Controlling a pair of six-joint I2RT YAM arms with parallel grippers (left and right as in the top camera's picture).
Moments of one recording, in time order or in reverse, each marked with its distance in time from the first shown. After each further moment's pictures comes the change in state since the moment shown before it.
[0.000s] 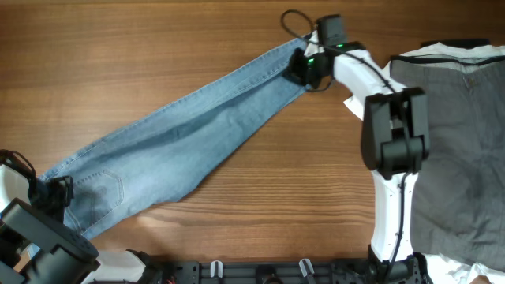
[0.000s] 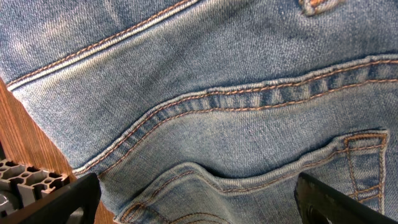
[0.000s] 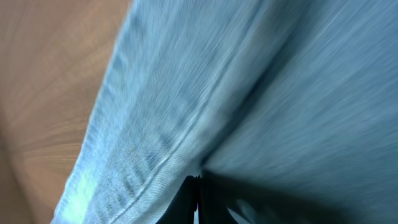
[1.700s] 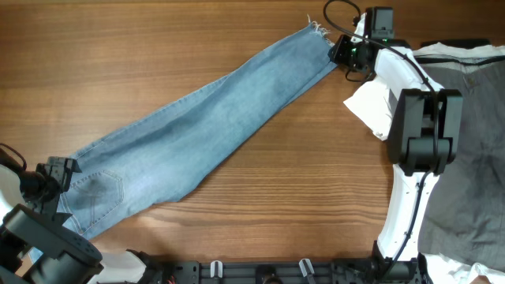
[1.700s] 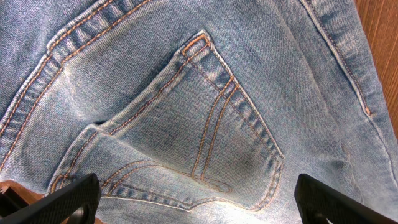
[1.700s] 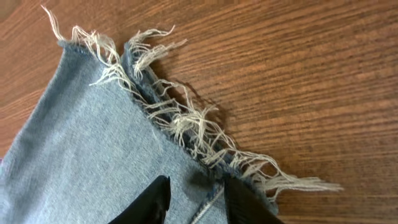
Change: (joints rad) left arm -0.001 -0.029 0.092 -0.060 0.304 0.303; right arm -0.217 -0.010 -0.002 0.127 0.166 -0.264
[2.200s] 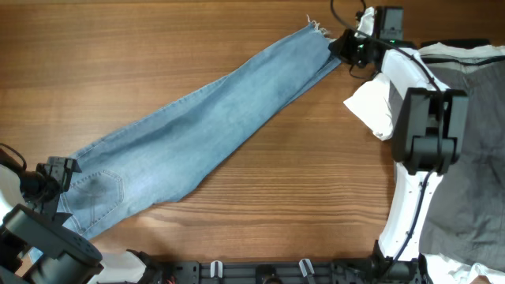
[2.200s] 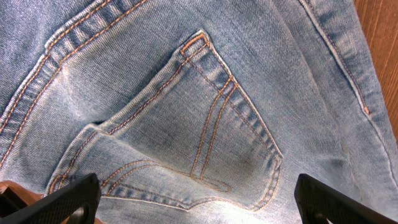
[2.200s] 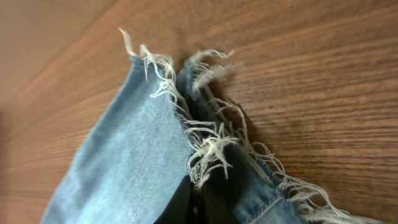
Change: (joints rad) left arm 0.000 0.000 0.000 0.000 0.003 0.000; right arm -0.047 -0.007 0.000 0.090 -0.237 0.009
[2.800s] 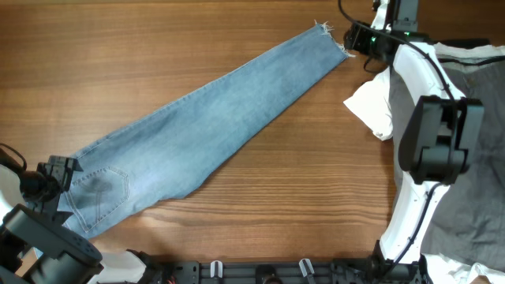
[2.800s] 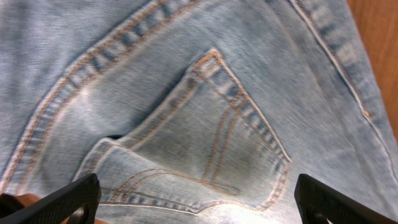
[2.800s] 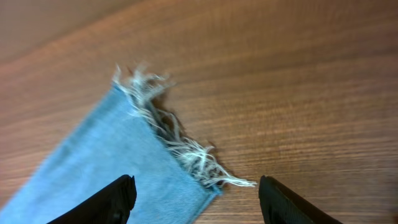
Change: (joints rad) left arm 0.000 0.000 0.000 -0.002 0.020 0.027; right arm -0.011 -0.082 0.000 -0.098 0.305 -0.146
